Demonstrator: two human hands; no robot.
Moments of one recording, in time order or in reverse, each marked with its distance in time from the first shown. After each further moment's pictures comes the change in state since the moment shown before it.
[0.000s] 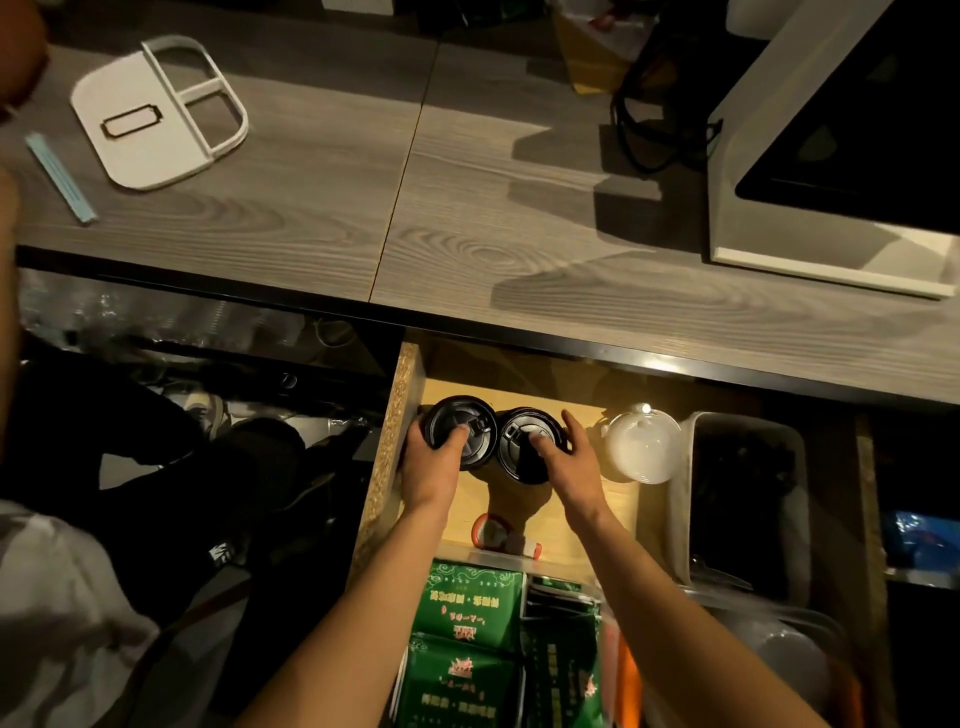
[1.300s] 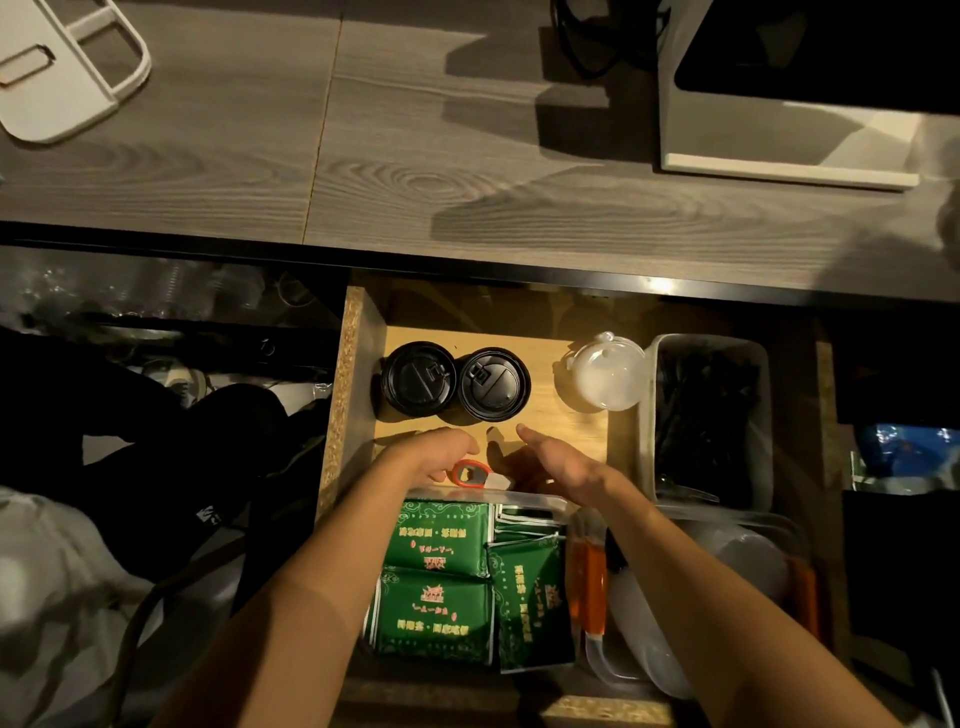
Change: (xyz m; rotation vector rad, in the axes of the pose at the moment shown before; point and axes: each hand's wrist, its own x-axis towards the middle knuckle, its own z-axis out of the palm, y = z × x) left_hand -0.024 -0.008 0.016 0.812 -0.640 -0.195; right_hand -0.030 0.032 -0.041 -0.318 -0.500 0.438
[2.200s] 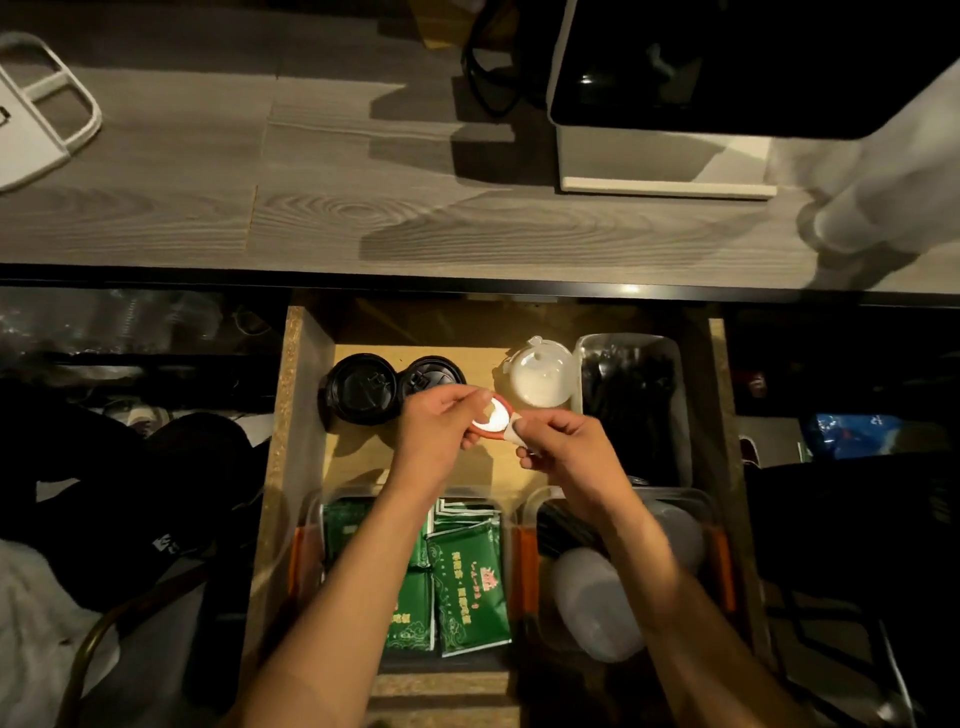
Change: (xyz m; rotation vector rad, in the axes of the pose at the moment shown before) left_hand -0.073 0.051 0.066 -0.658 0.406 0.675; right_hand -0.124 0.013 -0.035 0.555 0.221 -0.580
